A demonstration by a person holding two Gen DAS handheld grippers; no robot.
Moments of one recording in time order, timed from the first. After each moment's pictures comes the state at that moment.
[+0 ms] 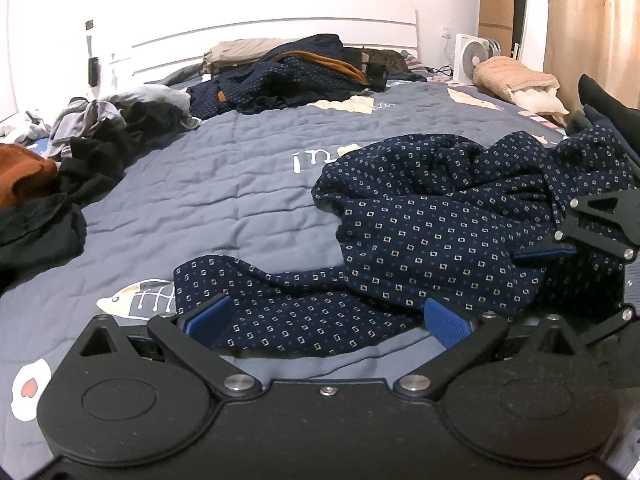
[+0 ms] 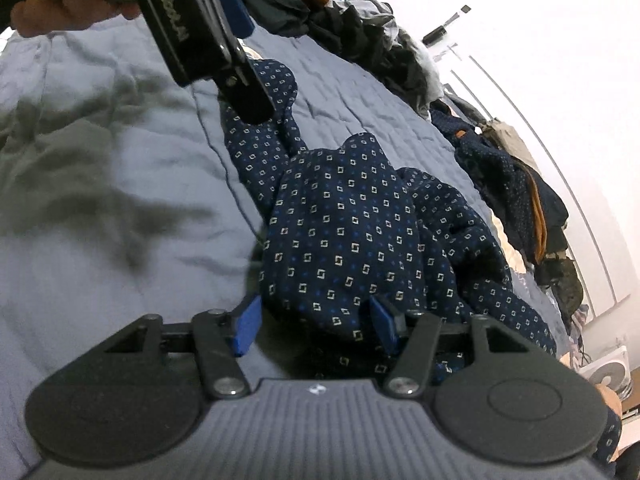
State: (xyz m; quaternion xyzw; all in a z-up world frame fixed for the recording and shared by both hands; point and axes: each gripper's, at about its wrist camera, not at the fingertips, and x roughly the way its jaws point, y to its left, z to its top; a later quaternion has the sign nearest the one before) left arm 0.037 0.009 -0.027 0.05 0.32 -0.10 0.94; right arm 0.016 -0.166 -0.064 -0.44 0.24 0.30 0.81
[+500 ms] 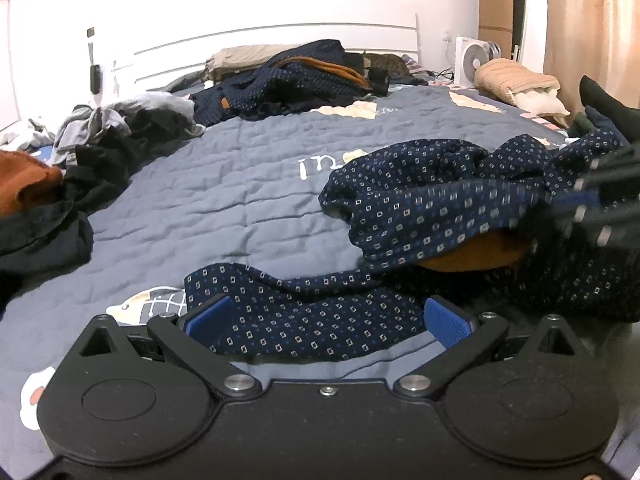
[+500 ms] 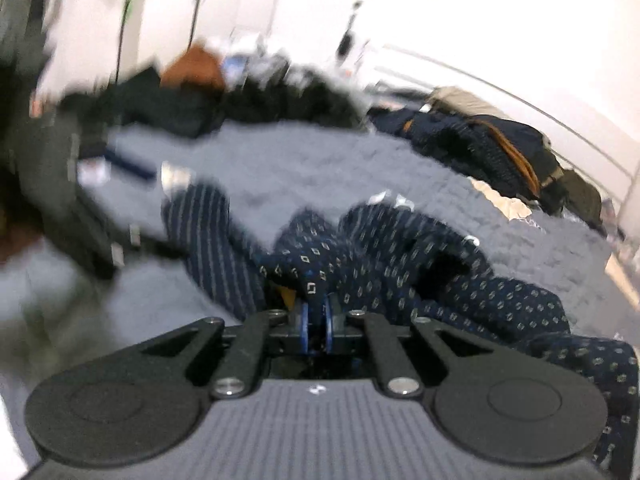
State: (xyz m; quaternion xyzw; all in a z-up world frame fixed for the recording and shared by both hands) left arm 0.035 0.015 -0.024 0.06 0.31 -0.10 0.95; right arm 0.041 -0.200 0.008 -0.17 0.25 0.30 0.90
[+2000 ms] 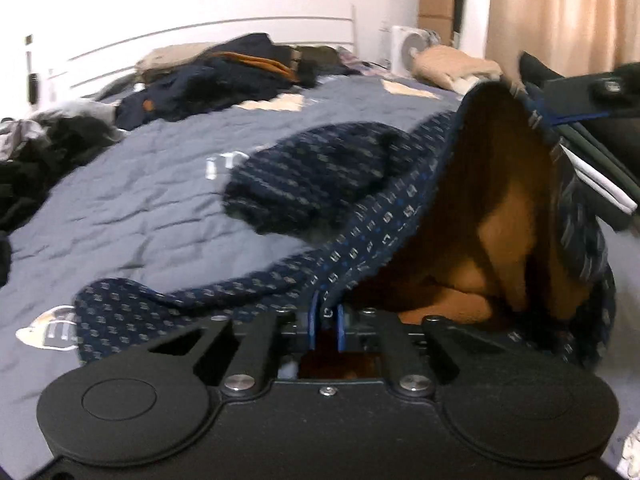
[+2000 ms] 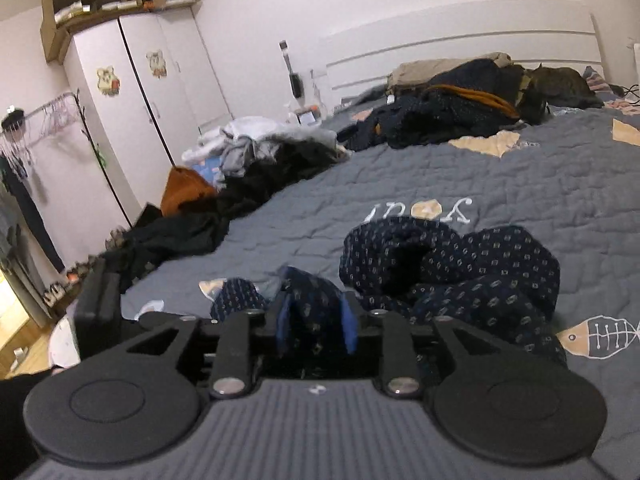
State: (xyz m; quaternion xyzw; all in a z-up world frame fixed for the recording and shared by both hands) left arm 0.055 -0.037 -0.046 0.06 0.31 -0.18 0.93; right arm 0.039 -0.291 0.046 0.08 0.28 0.32 0.90
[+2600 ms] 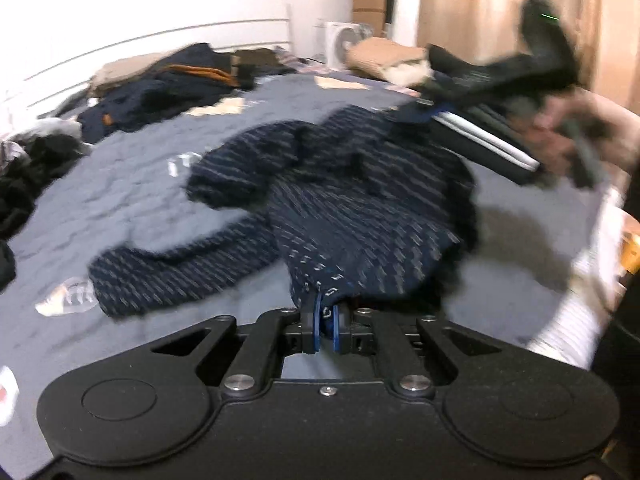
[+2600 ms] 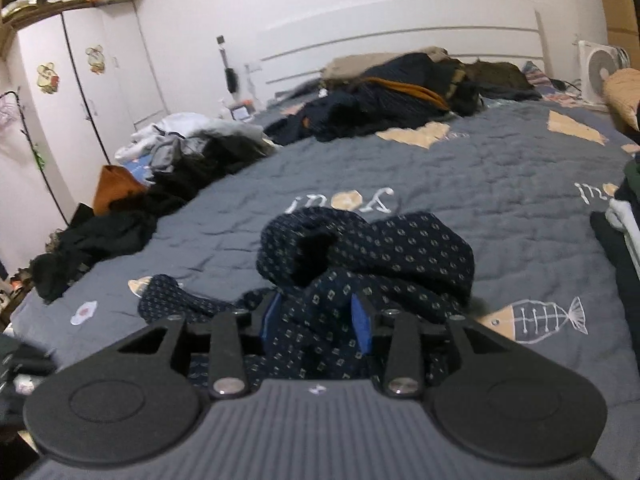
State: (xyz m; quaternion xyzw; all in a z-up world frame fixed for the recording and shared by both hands) left arm -0.065 -0.016 -0.010 0.09 0.32 -0.29 0.90; right arm 0.051 -0.317 0.031 0.06 0.31 0.22 0.92
